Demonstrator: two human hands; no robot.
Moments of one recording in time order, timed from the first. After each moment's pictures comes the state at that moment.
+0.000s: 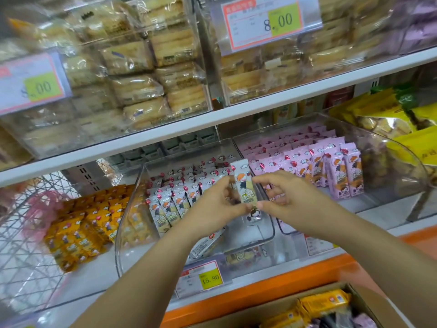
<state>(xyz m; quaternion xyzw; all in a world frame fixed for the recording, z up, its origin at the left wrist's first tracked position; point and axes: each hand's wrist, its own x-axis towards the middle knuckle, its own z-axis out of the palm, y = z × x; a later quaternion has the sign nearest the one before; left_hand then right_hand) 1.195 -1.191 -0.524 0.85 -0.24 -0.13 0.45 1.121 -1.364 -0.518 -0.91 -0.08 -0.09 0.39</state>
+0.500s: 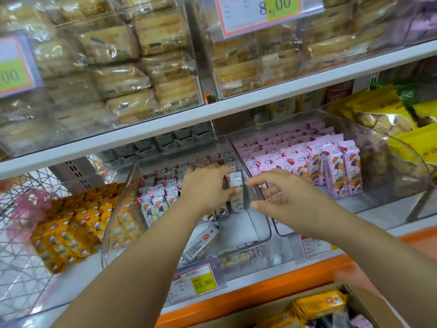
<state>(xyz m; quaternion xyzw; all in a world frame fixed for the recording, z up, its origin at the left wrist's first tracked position) 1.243 -1.208 -0.523 0.96 -0.25 0.11 -0.05 1.126 -1.366 -0.520 -0.90 -0.08 -0.08 0.41</state>
